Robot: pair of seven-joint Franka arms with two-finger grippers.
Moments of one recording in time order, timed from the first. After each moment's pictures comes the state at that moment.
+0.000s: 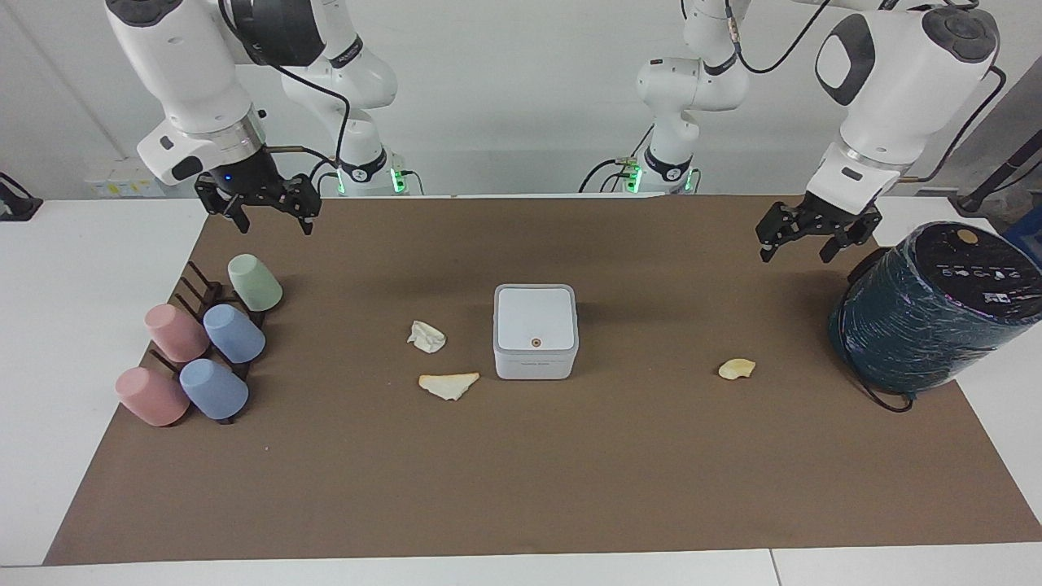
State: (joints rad) left arm -0.21 0.08 0.13 -1.56 -0.03 1.67 0.02; right arm -0.06 -0.02 0.11 -1.65 -0.03 1.58 0.10
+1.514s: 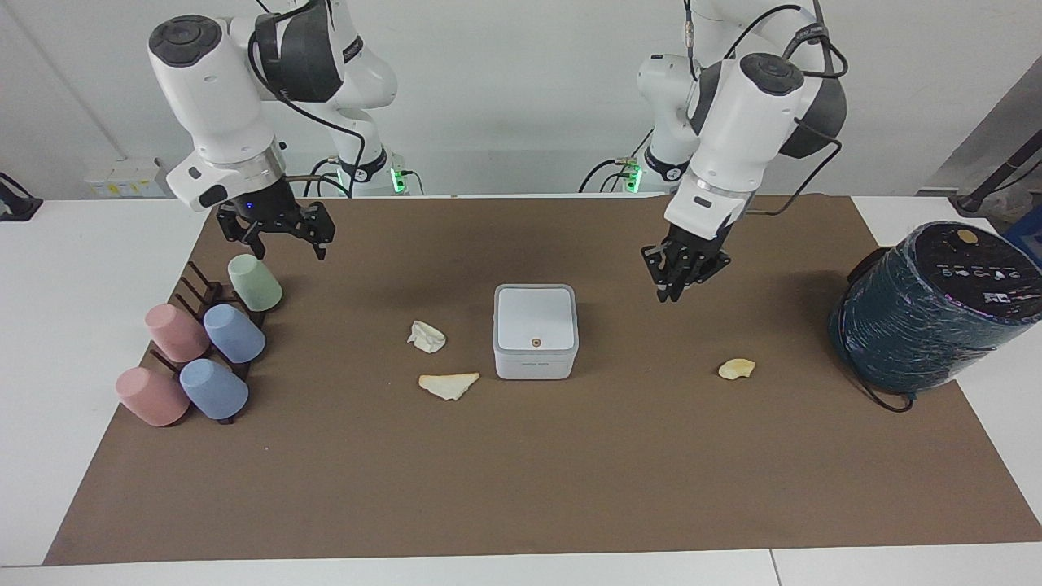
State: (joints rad) left arm -0.50 0.14 0.11 -1.71 -0.13 2.10 -0.40; right arm -0.04 -0.06 0.12 -1.84 -0.03 1.81 0.10
